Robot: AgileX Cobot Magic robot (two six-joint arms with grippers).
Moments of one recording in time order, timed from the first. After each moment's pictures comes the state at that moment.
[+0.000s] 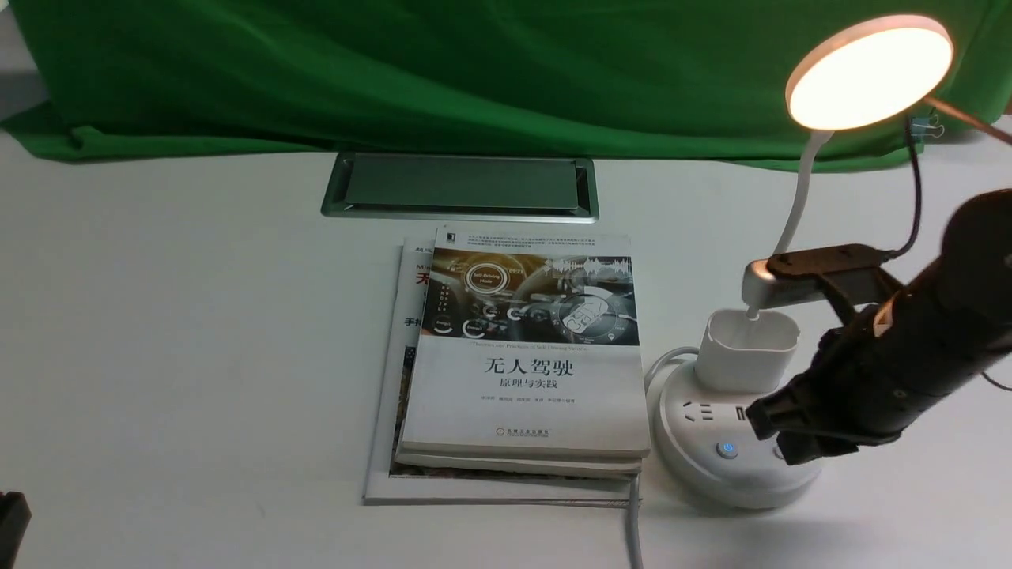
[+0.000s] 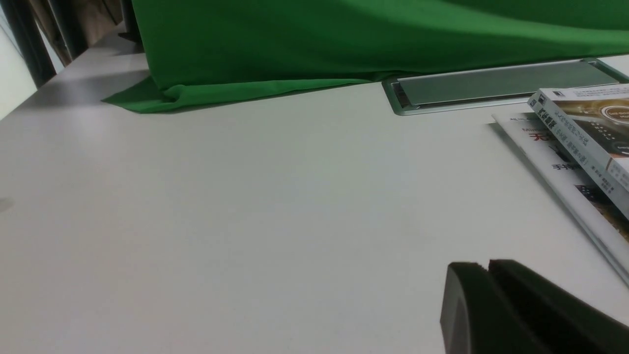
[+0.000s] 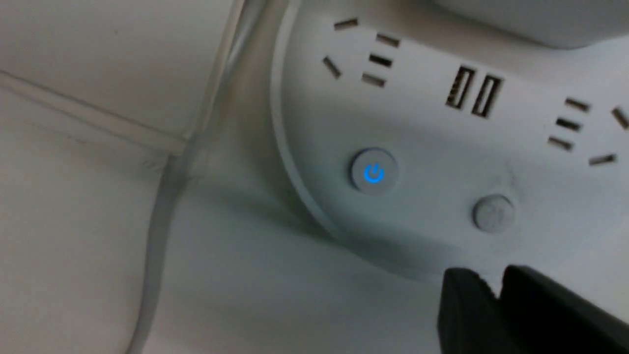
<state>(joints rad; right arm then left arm) 0.36 1.60 -0.99 0.12 0.82 -0.05 -0.02 0.00 0.01 0.04 0.24 0.11</state>
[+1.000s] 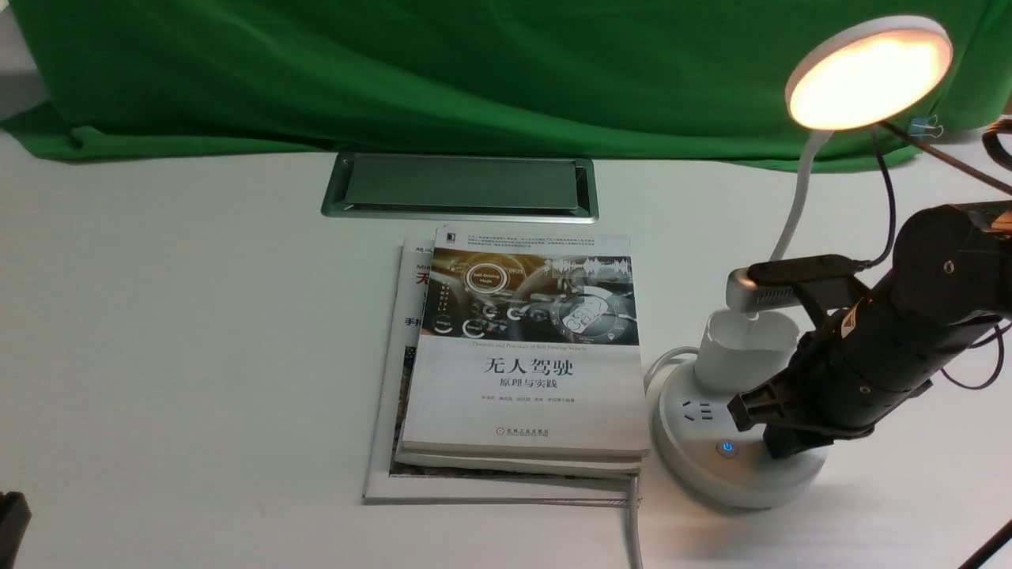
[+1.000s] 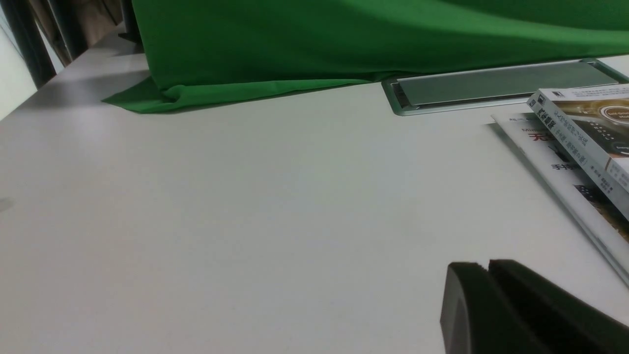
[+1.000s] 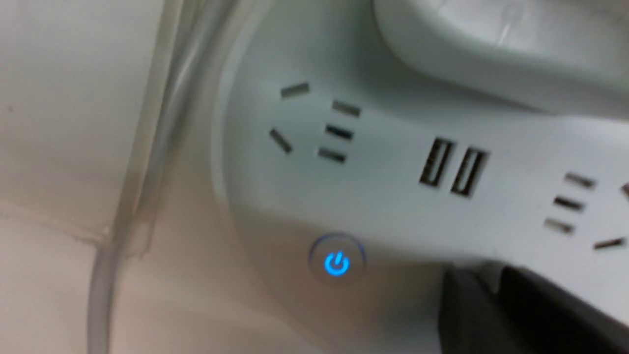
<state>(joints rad) 0.34 1.69 -1.00 0.12 0.73 -0.05 -0.02 0.00 0.01 0.04 0.24 0.11</state>
